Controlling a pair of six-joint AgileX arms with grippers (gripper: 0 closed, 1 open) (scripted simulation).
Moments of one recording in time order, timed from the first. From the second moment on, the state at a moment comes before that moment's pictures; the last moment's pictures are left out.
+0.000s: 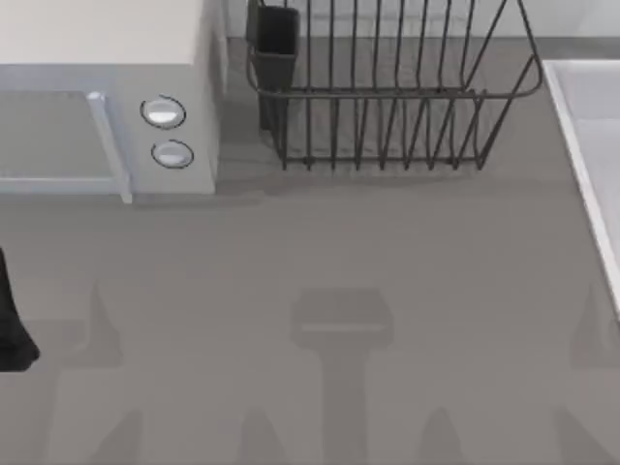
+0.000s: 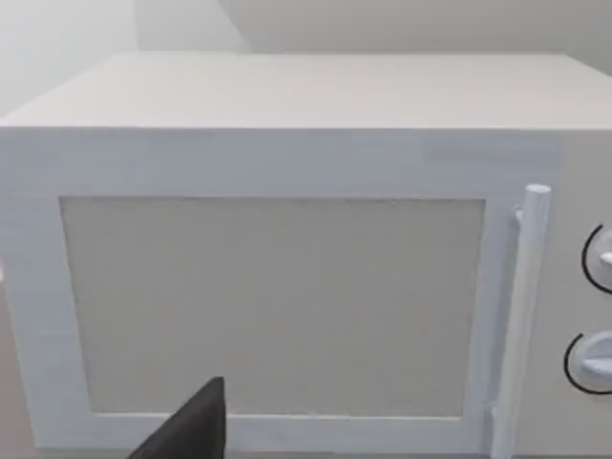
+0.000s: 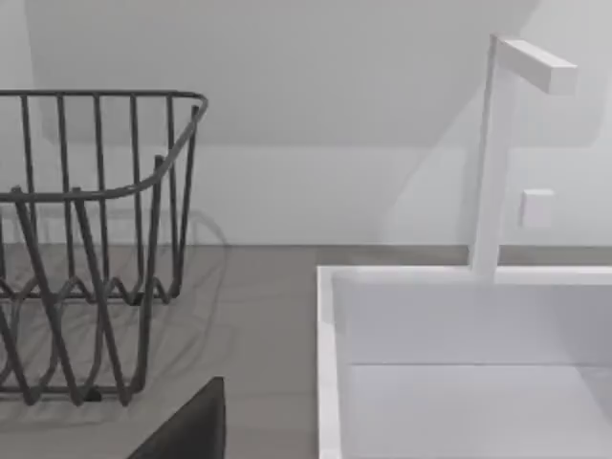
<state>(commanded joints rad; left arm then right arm) 0.00 0.00 0.00 0.00 0.00 0.00 0.00 0.00 0.00 0.00 0.00 0.00</state>
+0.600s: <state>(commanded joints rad) 0.00 0.00 0.00 0.00 0.00 0.00 -0.13 0.31 0.21 -0.23 0.00 -0.38</state>
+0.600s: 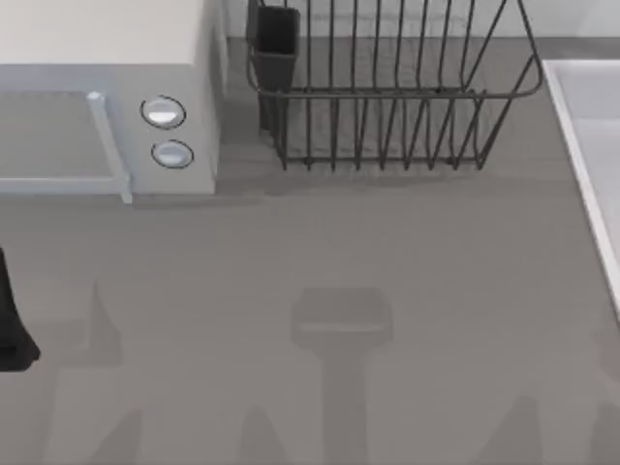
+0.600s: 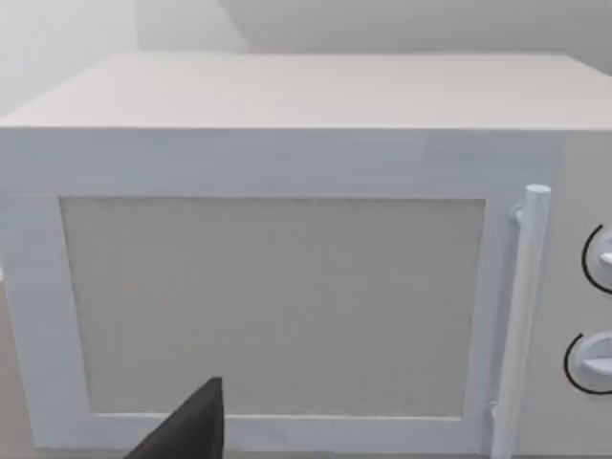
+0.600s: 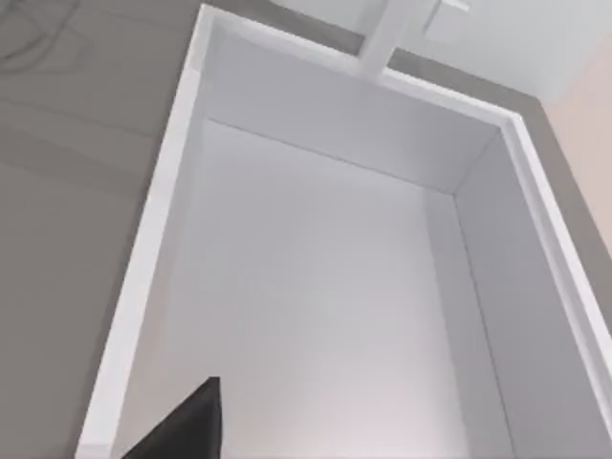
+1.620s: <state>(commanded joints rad) 0.00 0.00 0.00 0.00 0.00 0.00 -0.60 1.38 0.87 -1.02 0.00 -1.86</state>
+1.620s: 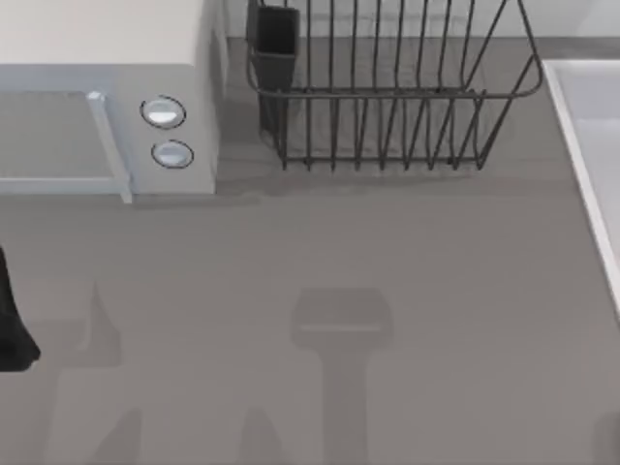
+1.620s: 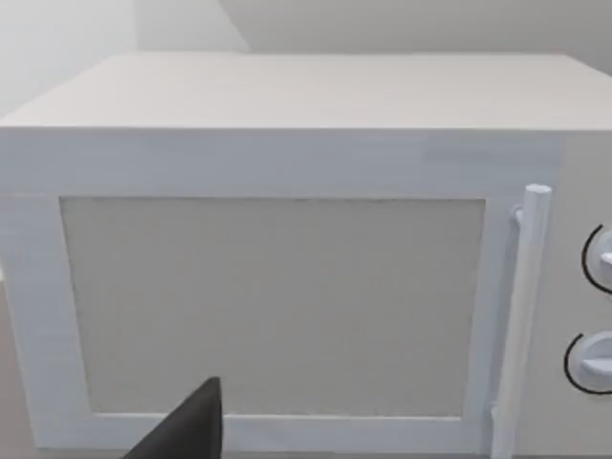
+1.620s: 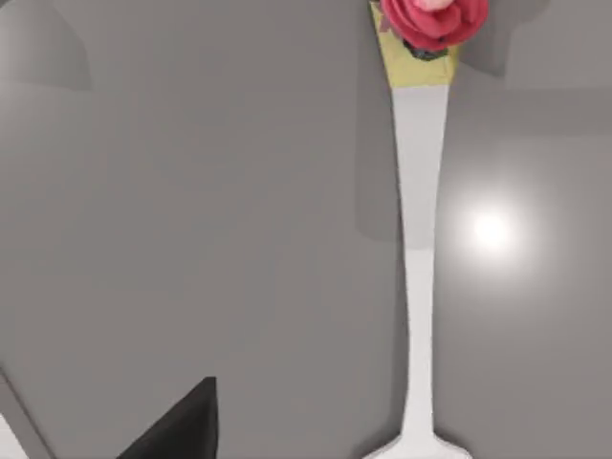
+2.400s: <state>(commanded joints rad) 0.00 0.00 0.00 0.00 0.00 0.00 -0.62 1.48 0.84 -0.93 -0.01 -1.94</state>
